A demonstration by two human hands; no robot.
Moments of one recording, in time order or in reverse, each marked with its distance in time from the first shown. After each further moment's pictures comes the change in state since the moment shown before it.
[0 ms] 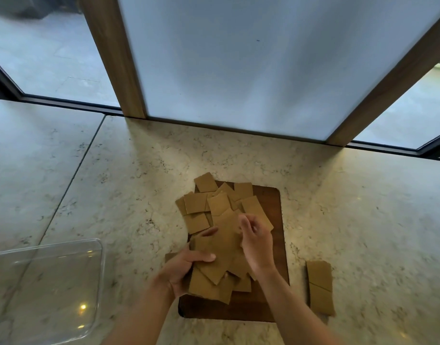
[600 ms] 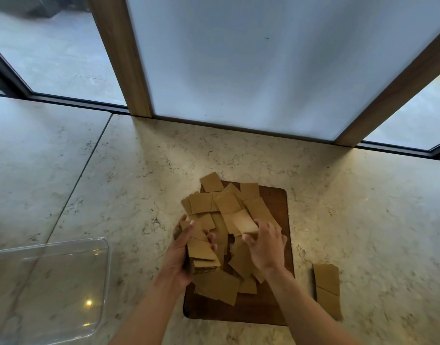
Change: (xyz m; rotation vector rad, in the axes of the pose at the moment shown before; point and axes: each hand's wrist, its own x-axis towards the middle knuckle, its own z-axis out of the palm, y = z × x) left_hand 0.002 0.012 0.002 -0.568 0.190 0.193; right_hand 0.029 0.043 -0.007 -0.878 -0.001 -0.025
